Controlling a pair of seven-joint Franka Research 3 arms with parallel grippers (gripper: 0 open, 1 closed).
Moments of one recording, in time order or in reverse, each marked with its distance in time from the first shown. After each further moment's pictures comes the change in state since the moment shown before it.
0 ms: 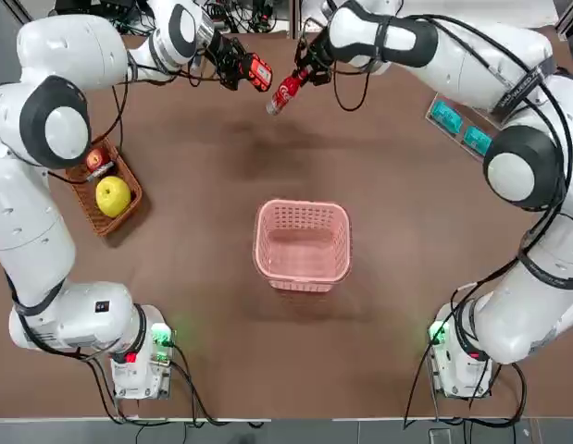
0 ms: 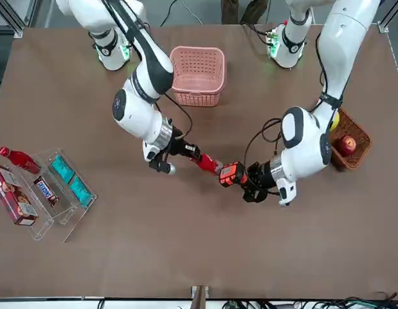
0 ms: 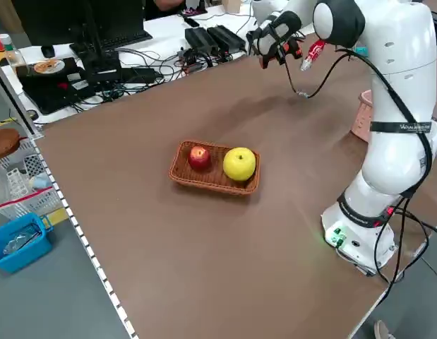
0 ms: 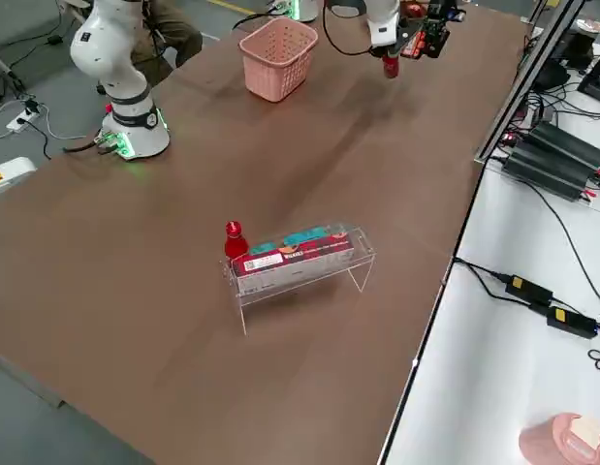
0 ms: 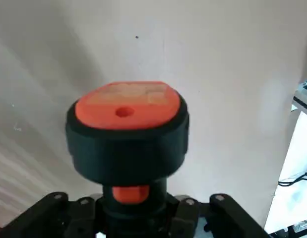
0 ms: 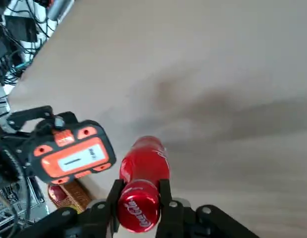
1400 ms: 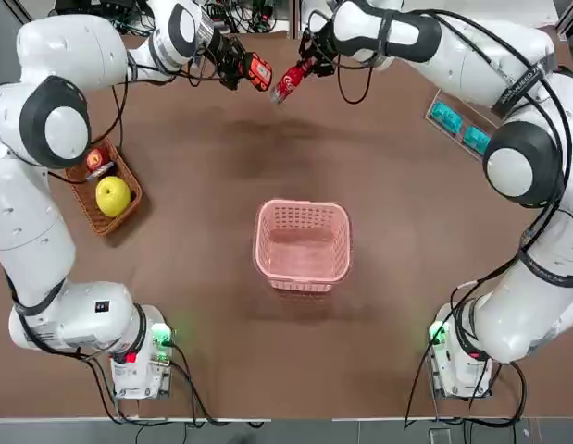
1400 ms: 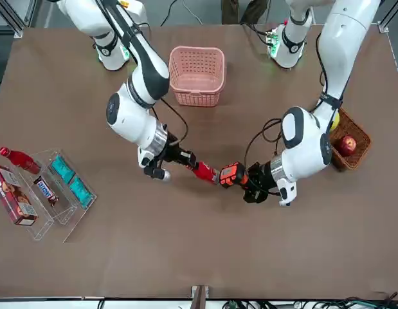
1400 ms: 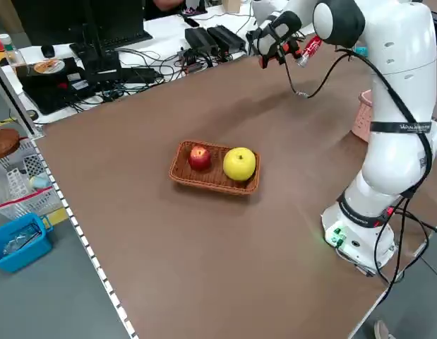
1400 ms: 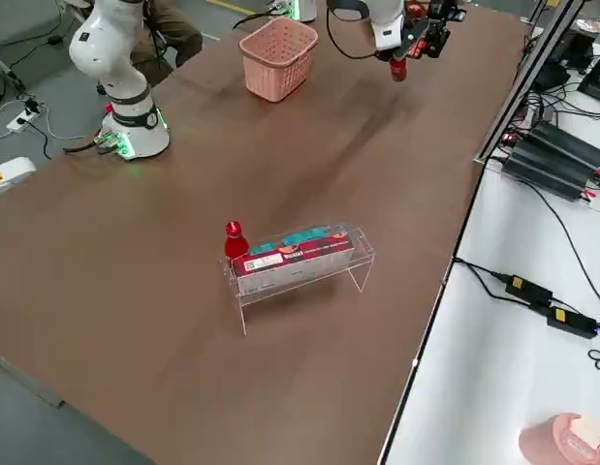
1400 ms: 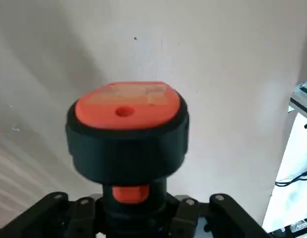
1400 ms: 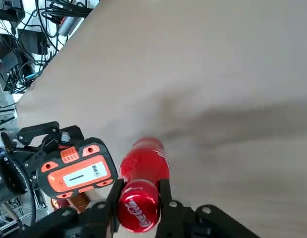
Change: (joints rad) left arm 0.002 0.000 0.000 0.000 -0.008 0.006 0.000; right arm -0.024 0.014 0.001 0.015 0.000 0.022 -0.032
